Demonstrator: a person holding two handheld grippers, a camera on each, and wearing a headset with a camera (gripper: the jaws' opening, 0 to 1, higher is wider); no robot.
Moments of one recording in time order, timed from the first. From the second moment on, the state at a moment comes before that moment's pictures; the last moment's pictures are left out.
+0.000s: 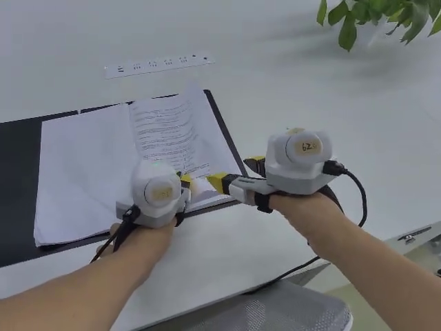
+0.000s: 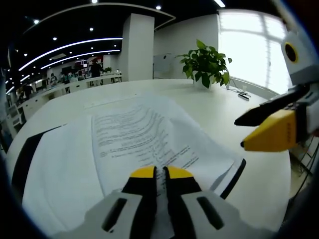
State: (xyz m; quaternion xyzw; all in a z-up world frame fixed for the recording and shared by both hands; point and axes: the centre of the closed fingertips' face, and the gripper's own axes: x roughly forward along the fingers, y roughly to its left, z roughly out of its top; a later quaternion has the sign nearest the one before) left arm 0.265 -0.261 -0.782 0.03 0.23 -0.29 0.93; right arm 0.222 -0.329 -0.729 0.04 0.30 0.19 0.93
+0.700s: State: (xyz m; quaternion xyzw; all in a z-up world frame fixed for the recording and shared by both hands) left arm 0.266 -0.261 -0.781 0.02 0.23 -0.28 0.93; right arm 0.271 -0.340 -0.759 0.05 0.32 0.21 0.92
